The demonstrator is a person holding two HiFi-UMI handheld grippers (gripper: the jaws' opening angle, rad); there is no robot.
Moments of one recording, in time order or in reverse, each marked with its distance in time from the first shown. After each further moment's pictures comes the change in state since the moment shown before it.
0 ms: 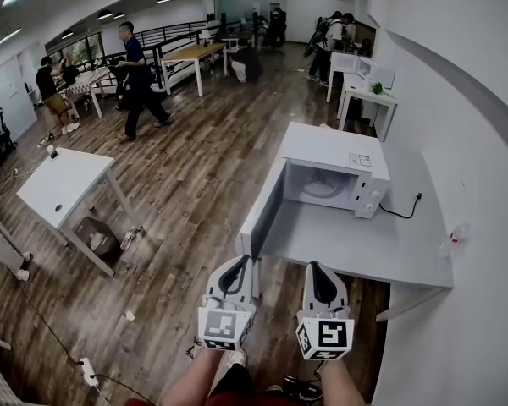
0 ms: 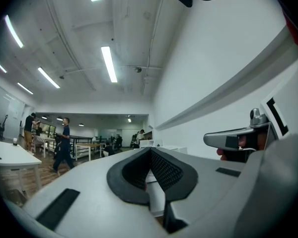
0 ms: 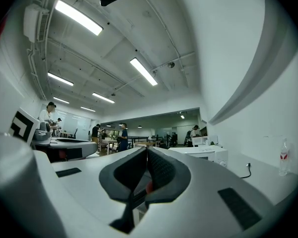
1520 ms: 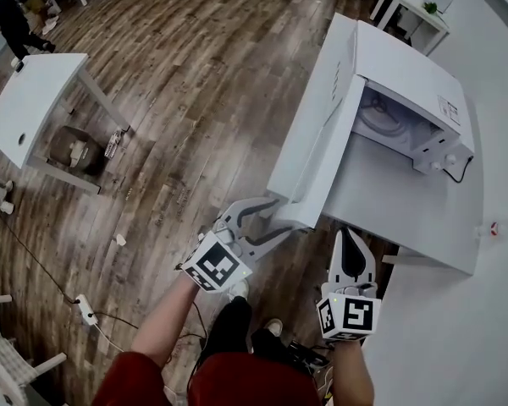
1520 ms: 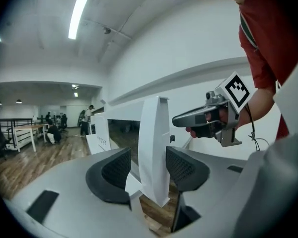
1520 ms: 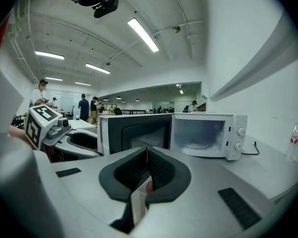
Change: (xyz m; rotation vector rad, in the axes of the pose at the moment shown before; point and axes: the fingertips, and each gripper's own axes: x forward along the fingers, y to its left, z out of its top) left arm 0.102 0.075 -0.187 0.060 0.231 -0.681; right arm 0.141 0.030 -0.163 -0.014 0.345 -0.031
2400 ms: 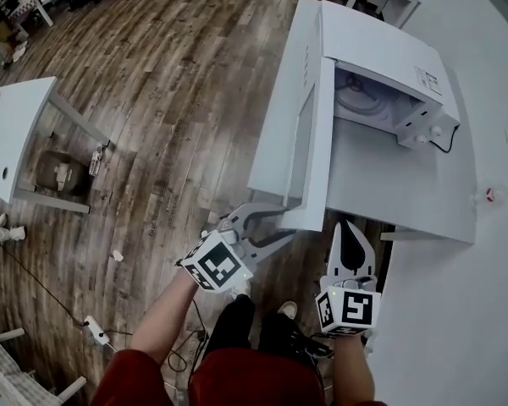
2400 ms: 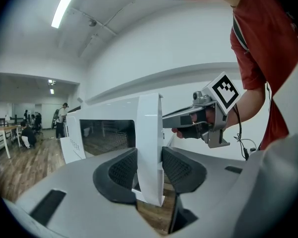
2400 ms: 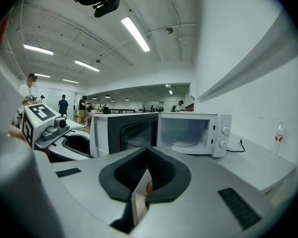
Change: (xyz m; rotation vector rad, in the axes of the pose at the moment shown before) left arm 0.036 -0.033 -0.001 0.039 0.010 -0.242; right arm -0.005 -0.029 -0.010 0.023 0.007 -0.131
